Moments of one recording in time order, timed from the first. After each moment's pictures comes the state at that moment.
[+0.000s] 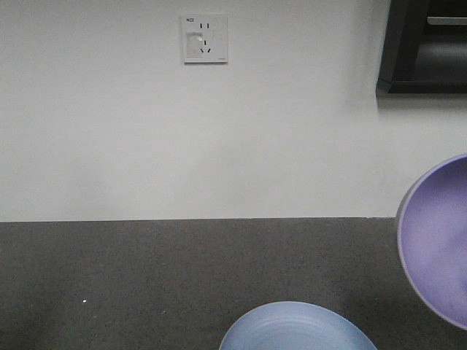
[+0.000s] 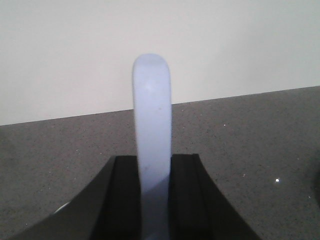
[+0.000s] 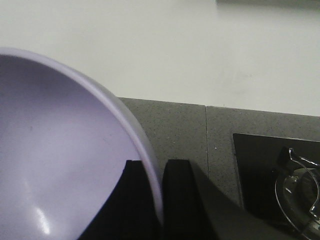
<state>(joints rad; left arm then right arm) -0.13 0.61 -0.91 0.04 0.66 0.00 -0.04 0.77 -1.06 0.19 0.73 -0.19</state>
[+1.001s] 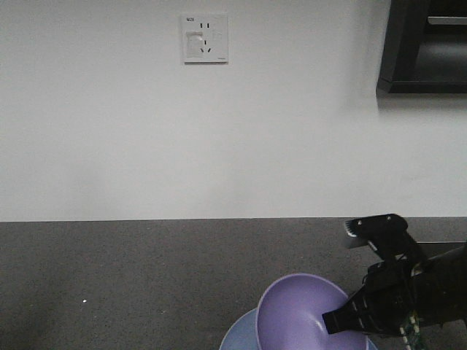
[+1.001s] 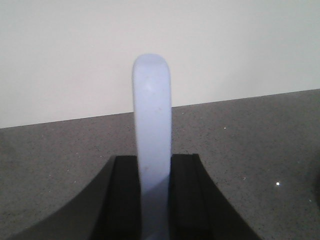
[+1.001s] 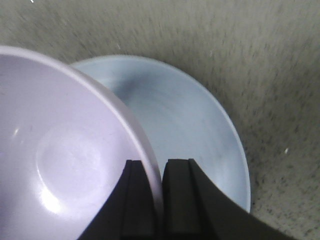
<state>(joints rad) -0.13 0.61 -0.91 0.04 0.65 0.00 0.19 1.47 -1.06 0.39 0.69 -0.36</state>
